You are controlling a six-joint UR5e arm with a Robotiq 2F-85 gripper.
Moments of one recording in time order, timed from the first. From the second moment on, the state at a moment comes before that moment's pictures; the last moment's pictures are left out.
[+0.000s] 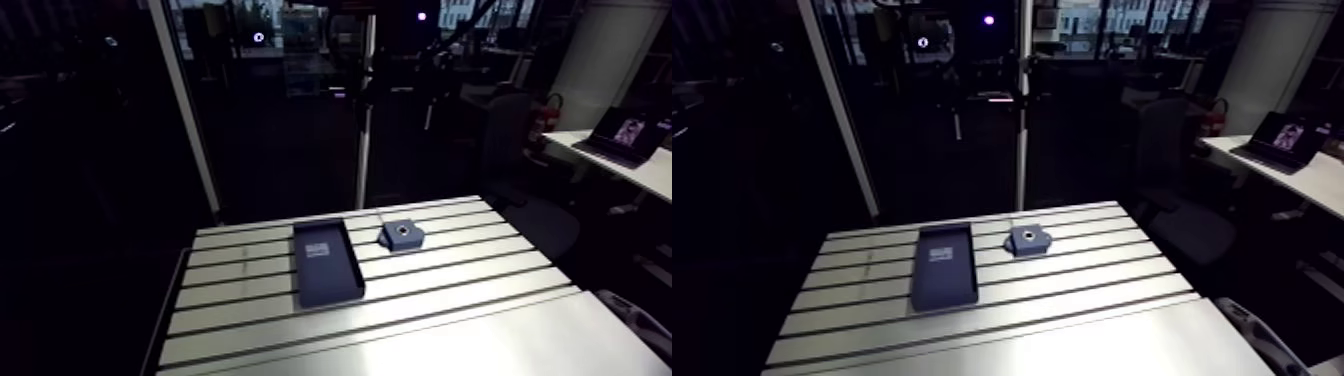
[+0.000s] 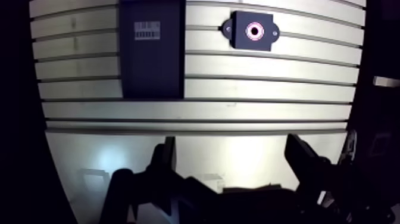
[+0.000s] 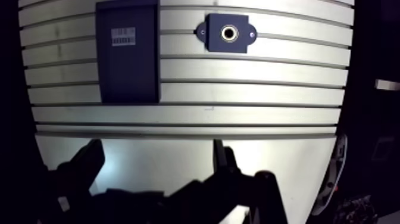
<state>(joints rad) -0.23 -1.46 1.52 -1.61 -1.59 -1.83</state>
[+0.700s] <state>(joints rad) -0.19 -1.48 1.52 -1.59 -1.54 -1.74</state>
